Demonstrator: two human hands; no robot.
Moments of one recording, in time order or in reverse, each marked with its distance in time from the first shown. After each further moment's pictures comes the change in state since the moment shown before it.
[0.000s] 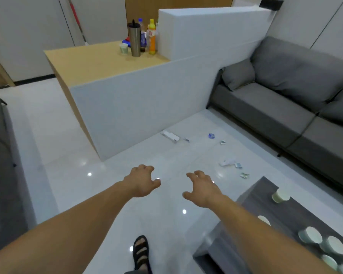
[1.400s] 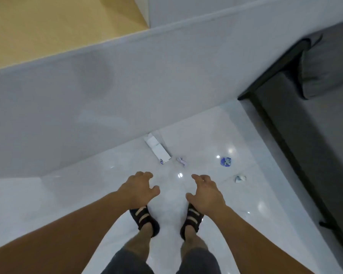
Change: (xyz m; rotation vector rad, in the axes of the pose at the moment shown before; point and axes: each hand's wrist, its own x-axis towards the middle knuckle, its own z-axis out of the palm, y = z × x) left_hand 0.821 0.115 -0.104 -0.296 -0.370 -0.322; right_hand 0.818 0.249 -0.179 -0.010 -0.386 0.045
